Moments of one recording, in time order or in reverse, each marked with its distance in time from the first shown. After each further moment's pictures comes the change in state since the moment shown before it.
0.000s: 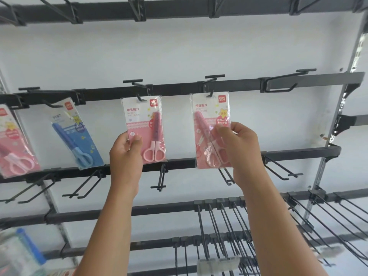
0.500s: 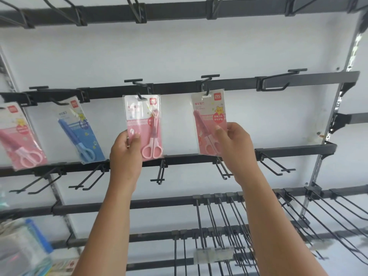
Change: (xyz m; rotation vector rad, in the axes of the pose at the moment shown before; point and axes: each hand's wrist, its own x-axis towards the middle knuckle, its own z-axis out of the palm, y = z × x) left_hand -0.012 0.007 -0.009 0.155 -0.013 0.057; right_hand -0.002 0.012 -0.010 -0.336 0.017 -0.143
